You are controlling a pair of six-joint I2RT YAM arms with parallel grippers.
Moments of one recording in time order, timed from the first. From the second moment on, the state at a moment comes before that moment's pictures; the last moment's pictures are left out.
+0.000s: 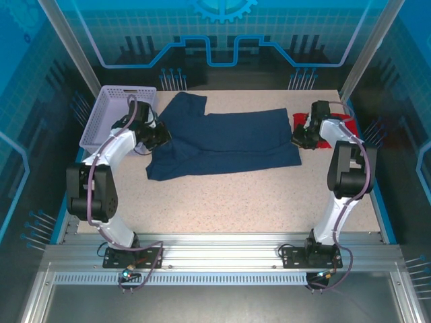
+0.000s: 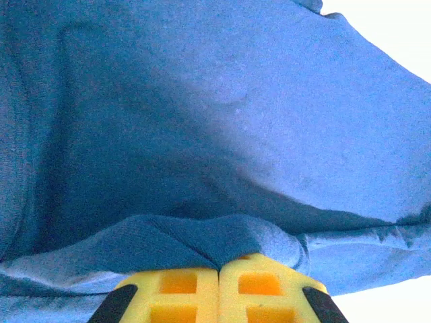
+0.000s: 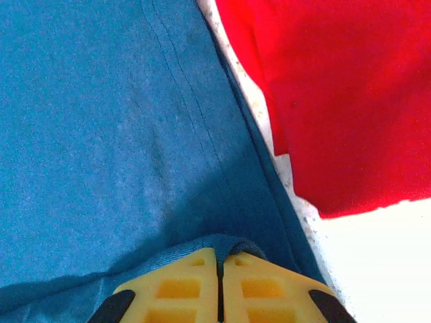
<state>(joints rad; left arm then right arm) -0.02 1.69 1.27 -0.57 0.34 -0.58 -0.12 1.96 1.43 -0.66 -0.26 0.38</state>
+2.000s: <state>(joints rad) 0.03 2.01 1.51 -0.56 0.34 -0.55 -0.02 2.00 1.42 -0.70 -0.13 0.33</state>
